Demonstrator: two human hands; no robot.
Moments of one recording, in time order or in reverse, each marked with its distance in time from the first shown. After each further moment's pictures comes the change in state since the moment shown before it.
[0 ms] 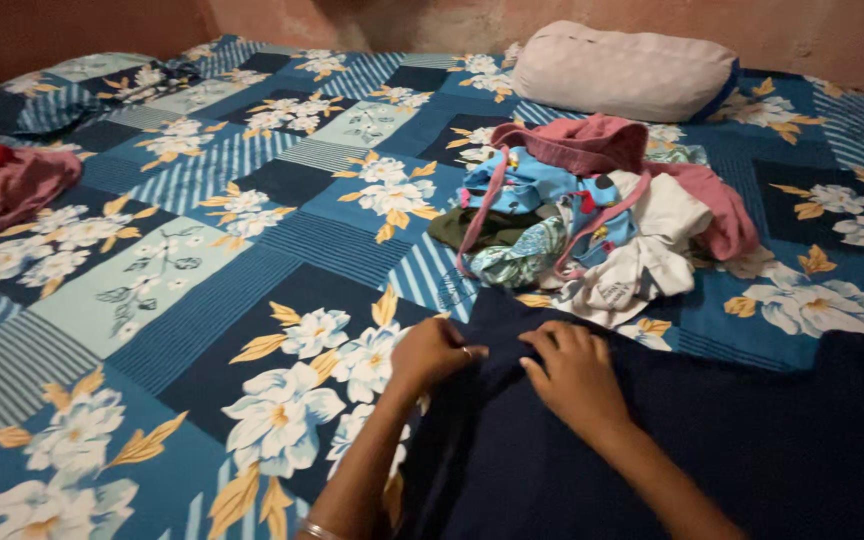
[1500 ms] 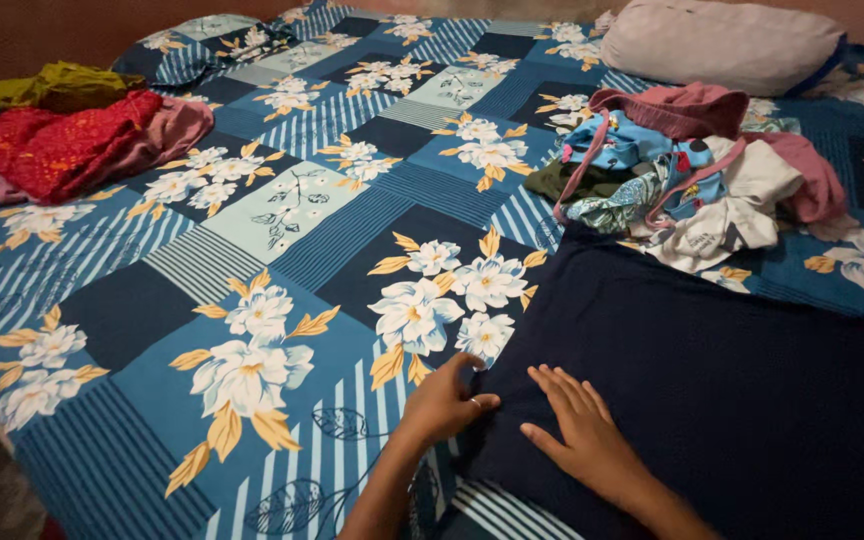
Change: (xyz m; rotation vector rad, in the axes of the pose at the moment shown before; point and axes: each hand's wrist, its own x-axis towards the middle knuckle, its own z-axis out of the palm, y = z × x) left_hand -0.253 -0.077 -0.081 -0.200 -0.125 -0.132; right_hand -0.123 -0.182 -0.050 0.329 -0.483 -0.012
